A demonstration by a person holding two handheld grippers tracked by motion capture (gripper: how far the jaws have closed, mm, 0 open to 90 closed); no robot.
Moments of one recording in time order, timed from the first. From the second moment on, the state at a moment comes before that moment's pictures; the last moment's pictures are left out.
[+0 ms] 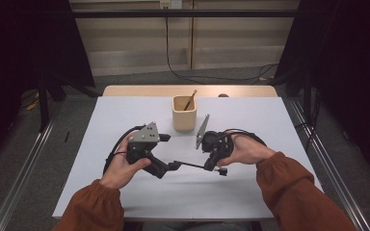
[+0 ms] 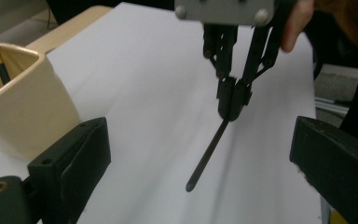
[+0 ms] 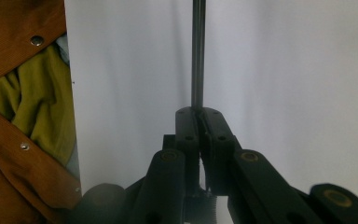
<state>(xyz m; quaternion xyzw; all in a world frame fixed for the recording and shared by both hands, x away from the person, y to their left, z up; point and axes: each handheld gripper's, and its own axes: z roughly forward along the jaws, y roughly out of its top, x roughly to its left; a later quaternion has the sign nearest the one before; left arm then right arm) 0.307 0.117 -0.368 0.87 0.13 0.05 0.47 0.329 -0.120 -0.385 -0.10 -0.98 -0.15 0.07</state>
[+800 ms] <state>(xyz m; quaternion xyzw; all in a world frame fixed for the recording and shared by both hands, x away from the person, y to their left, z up) 0.316 0.099 -0.378 0.94 0.08 -0.03 0.34 0.327 -0.110 -0.382 -0.06 -0.99 -0.11 0.08</state>
